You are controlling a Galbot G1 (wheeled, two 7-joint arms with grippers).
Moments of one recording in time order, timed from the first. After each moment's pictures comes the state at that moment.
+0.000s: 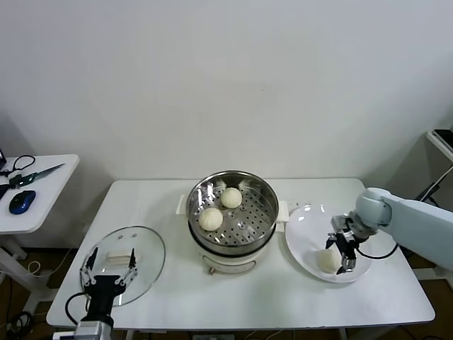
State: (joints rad) left arm 1.72 -1.52 -0.70 -2.10 0.12 -0.01 -0.05; right arm 0.16 0.63 -1.20 1.26 0.14 -0.18 -1.05
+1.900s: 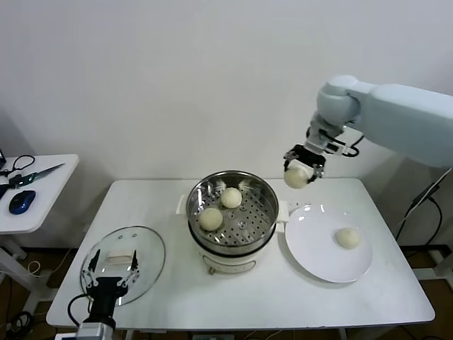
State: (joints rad) left arm 1.73 -1.52 -0.69 -2.09 0.11 -0.01 -0.05; right arm 0.83 0.98 -1.43 1.32 0.06 0.42 -1.19
